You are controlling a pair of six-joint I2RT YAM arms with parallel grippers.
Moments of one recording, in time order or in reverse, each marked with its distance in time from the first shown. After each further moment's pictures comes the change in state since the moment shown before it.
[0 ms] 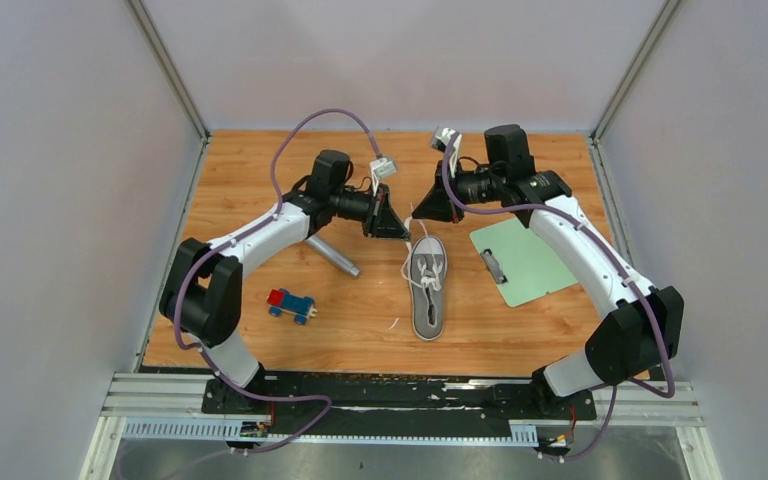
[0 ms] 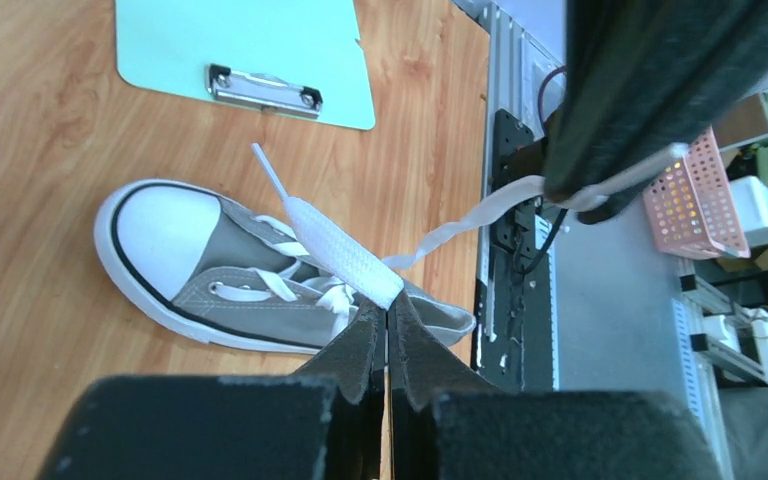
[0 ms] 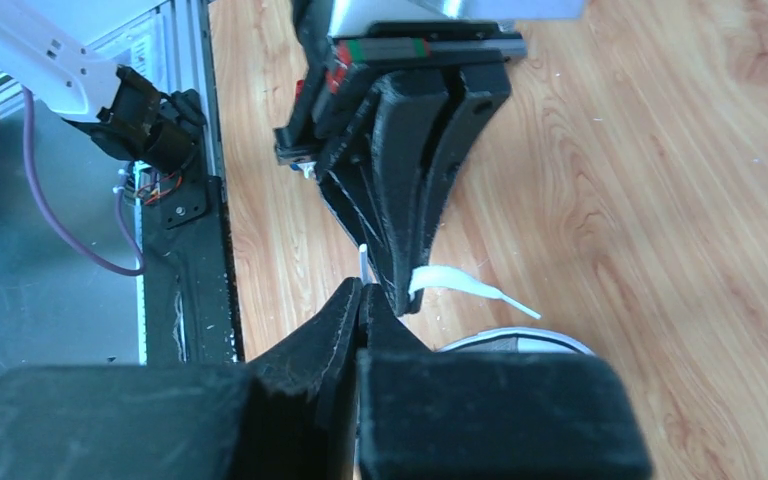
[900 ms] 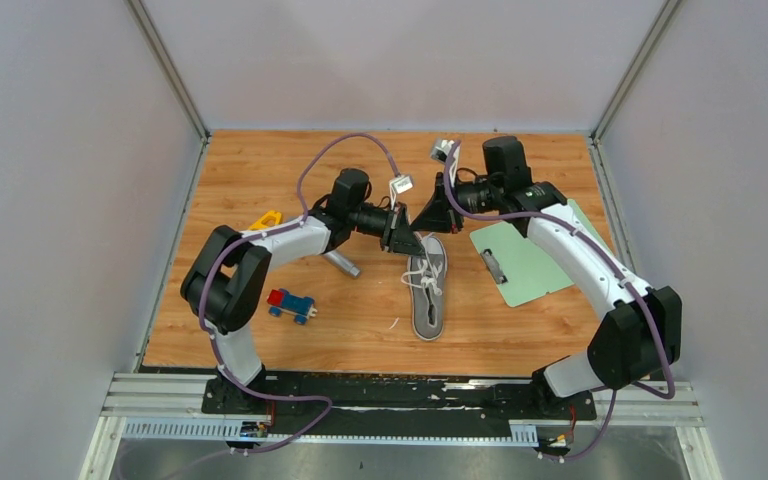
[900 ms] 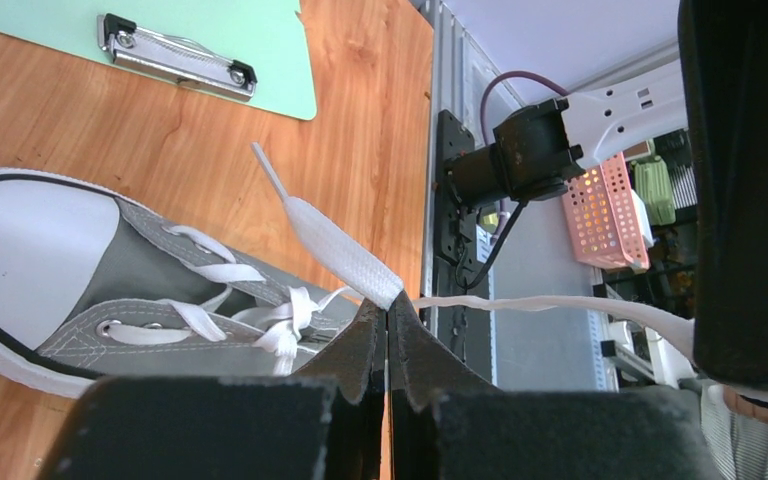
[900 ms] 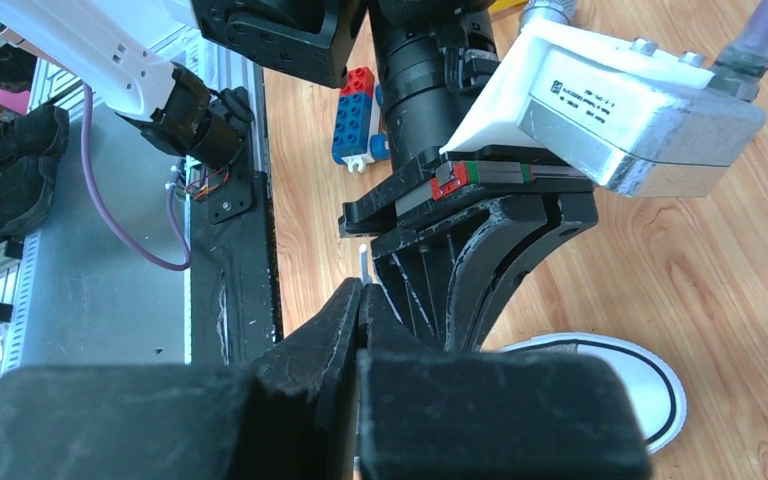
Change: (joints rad) left arm -0.087 0.134 -0.110 0.358 0.044 -0.322; right arm -0.001 -0.021 -0.118 0.096 -0.097 0.084
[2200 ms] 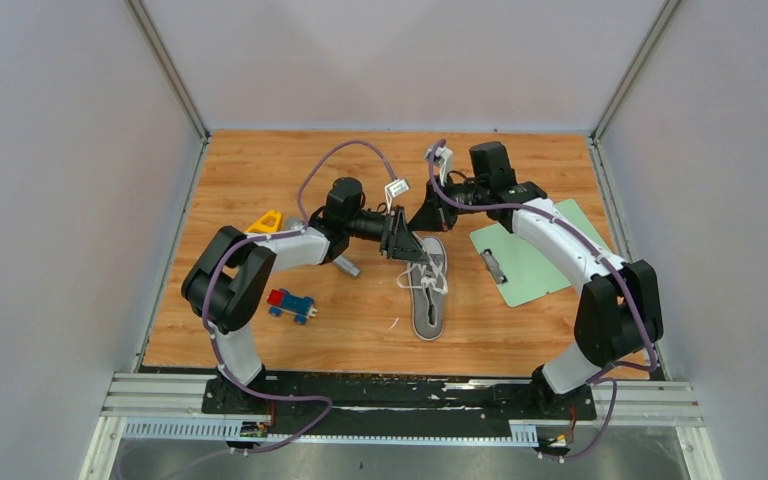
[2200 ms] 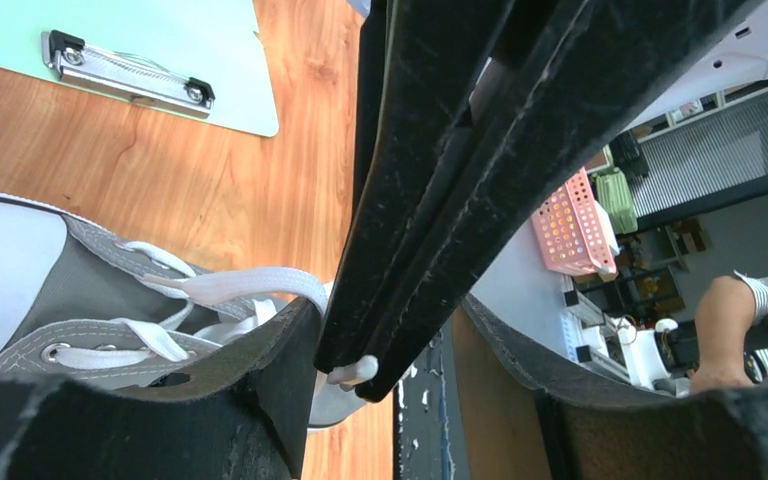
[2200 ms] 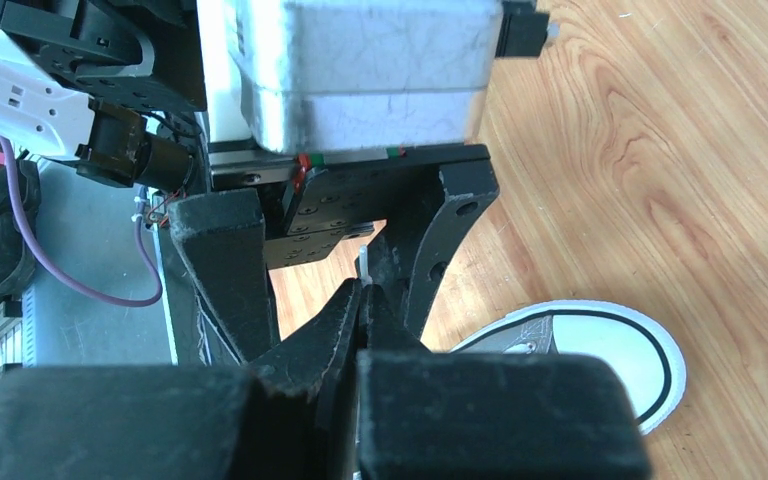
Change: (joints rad) left arm -0.002 0.007 -0.113 0.327 0.038 -0.204; right arm -0.002 0.121 -0.032 0.078 0.117 0.115
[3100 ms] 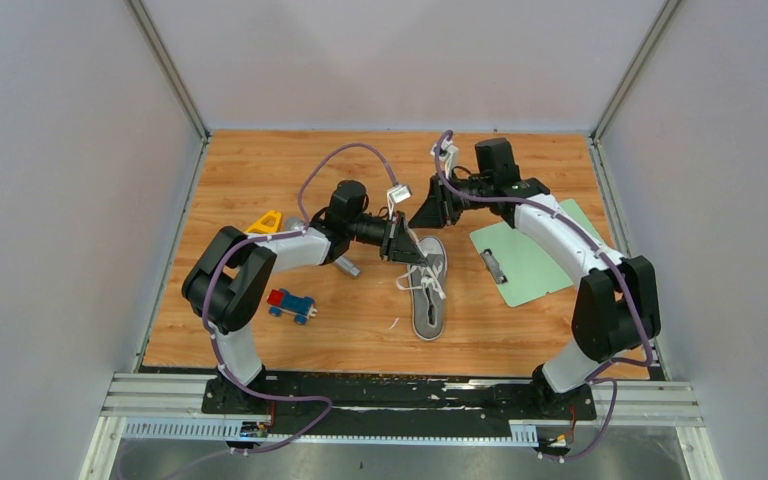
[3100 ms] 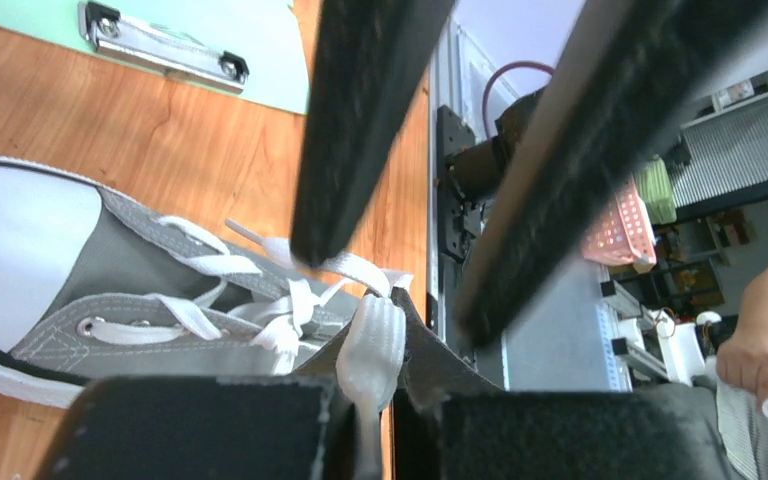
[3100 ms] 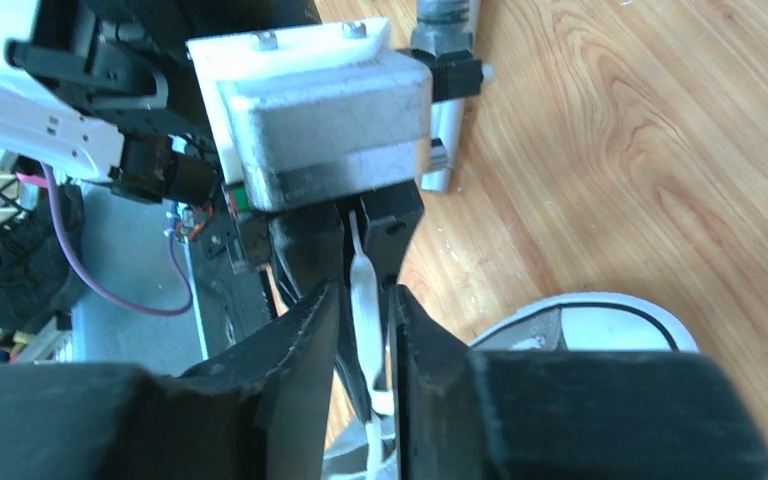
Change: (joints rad) left arm -0.010 0.000 0.000 -0.102 -0.041 0.126; right arm -0.031 0.026 0.020 0.023 -0.029 0.104
